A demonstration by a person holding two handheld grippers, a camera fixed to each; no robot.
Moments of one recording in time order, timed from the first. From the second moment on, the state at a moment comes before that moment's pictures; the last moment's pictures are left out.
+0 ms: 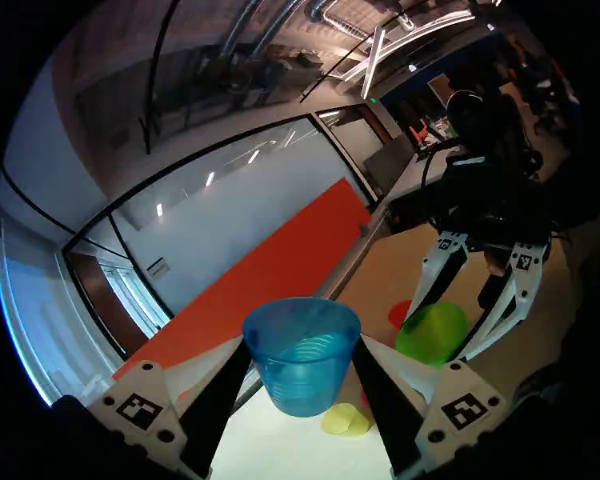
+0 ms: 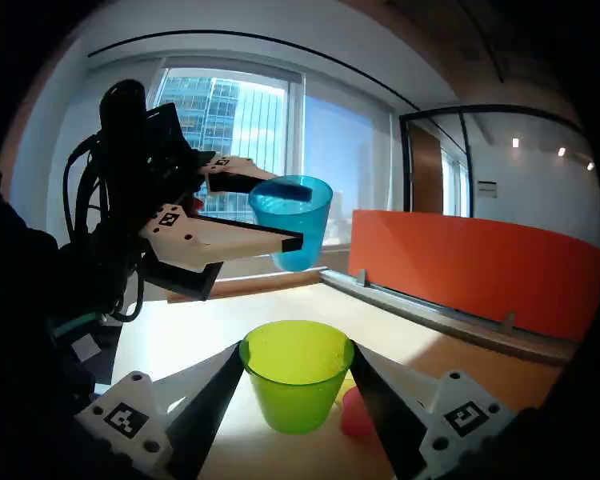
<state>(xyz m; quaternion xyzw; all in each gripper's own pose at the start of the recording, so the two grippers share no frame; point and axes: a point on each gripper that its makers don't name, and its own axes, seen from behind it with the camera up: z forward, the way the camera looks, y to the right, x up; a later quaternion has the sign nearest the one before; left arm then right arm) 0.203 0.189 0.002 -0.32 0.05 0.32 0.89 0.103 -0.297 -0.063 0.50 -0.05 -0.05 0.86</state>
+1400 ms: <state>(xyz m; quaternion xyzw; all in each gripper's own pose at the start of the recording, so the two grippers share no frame) 0.218 0.200 0.003 -0.31 0.09 0.41 0.85 0.109 -0.314 -0.057 0.51 -0.04 -0.05 0.86</state>
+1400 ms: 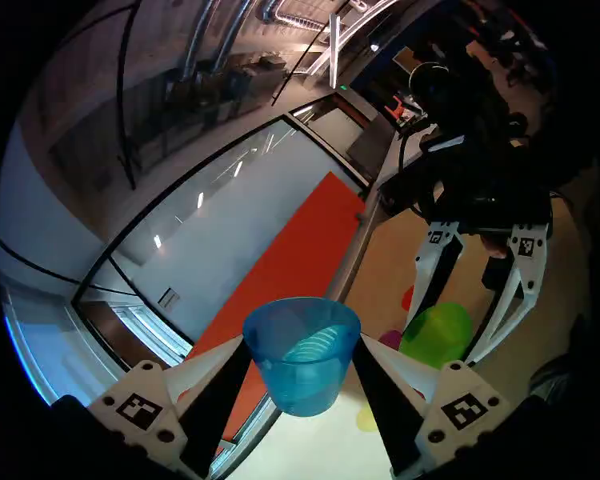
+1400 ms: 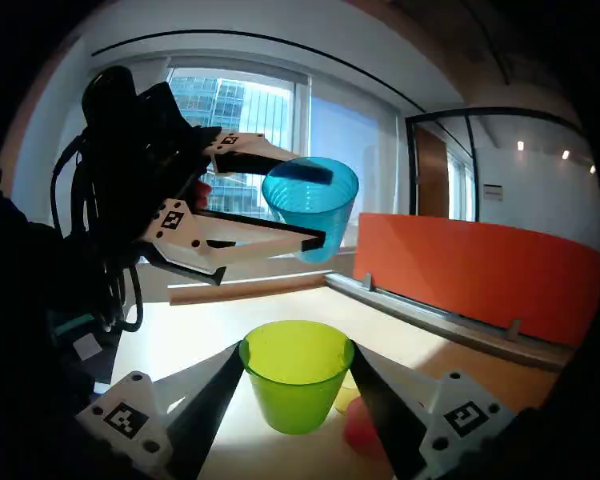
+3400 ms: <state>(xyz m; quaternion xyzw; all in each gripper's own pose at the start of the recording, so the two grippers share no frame) 0.238 0.219 -0.003 -0.28 0.15 0.53 0.79 0.119 -0.302 -0.058 0.50 -0.03 -0.05 0.86</state>
